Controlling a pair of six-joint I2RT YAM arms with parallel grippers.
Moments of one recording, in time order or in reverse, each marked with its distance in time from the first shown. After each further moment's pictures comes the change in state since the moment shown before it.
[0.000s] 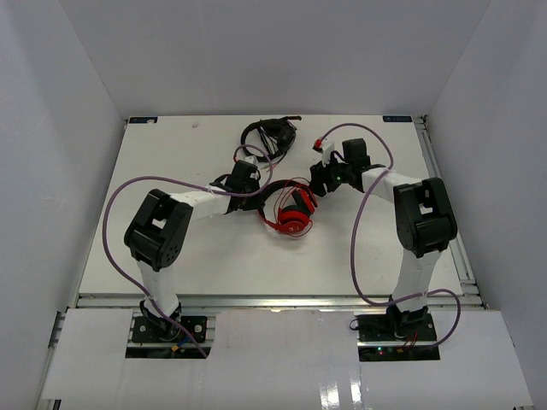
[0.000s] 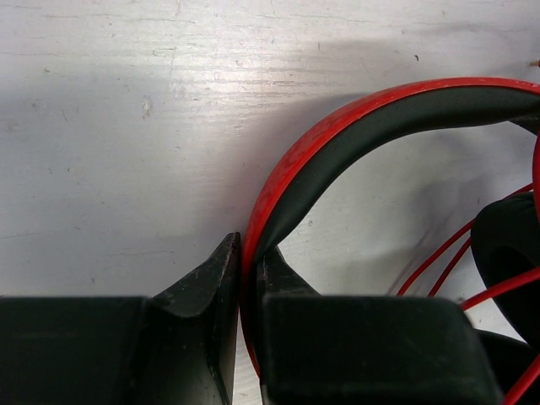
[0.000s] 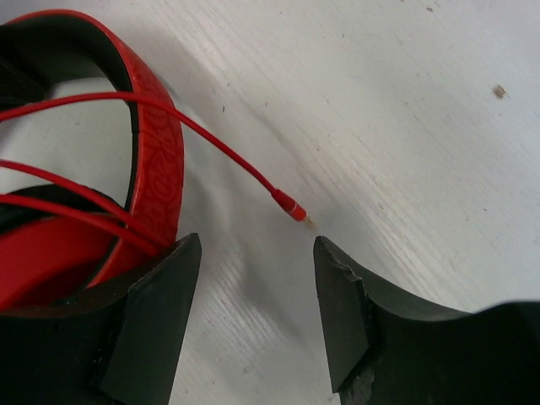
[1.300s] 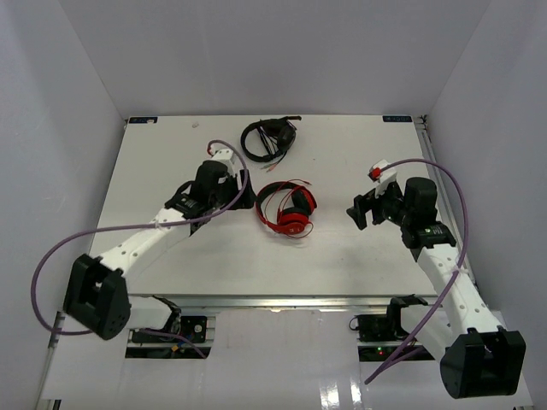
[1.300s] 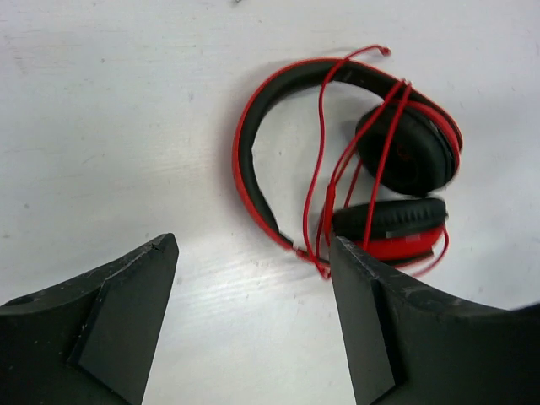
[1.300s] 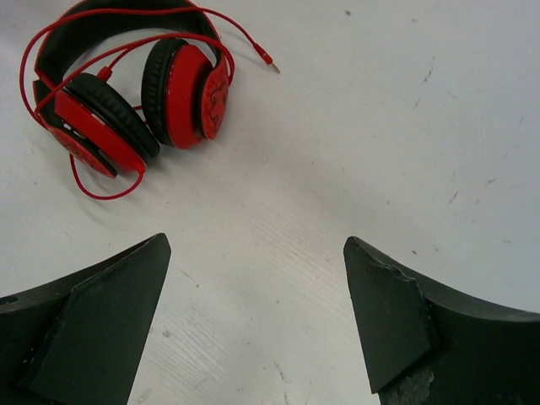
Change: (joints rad) left arm 0.001 -0.484 -0.125 -0.159 -0.058 0.128; right arm -0.165 -0.989 -0.536 -0.165 0.069 -0.013
